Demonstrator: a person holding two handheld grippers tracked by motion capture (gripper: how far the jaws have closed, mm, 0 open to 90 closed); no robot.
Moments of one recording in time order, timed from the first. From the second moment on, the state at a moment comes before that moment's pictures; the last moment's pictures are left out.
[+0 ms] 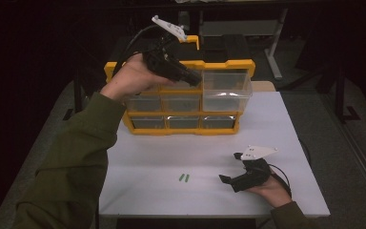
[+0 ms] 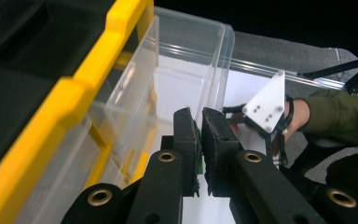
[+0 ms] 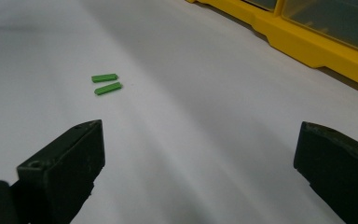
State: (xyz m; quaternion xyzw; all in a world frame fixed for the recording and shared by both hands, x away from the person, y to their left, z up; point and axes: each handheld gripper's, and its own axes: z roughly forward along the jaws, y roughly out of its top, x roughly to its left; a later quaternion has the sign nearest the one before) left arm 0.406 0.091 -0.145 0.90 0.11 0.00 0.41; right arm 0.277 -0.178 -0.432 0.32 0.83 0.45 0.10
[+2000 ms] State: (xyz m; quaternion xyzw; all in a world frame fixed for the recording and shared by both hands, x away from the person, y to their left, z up) left arm 0.405 0.126 -0.203 0.90 0.17 0.01 0.39; right arm 0.277 -0.180 -0.433 0.32 0.83 0.45 0.10
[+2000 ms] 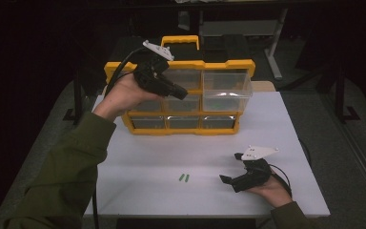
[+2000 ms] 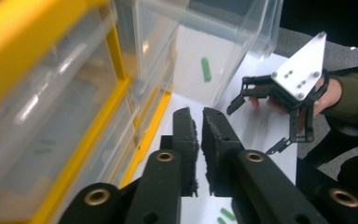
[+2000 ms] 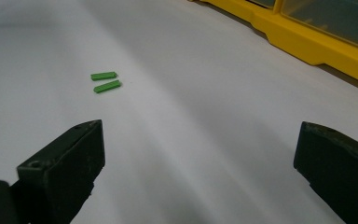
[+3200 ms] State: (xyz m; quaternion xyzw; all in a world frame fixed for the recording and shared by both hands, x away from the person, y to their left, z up) left arm 0.360 0.127 -0.327 0.91 0.20 0.03 0.37; right arm 0.276 -0.179 -0.435 0.32 0.83 0.45 0.10
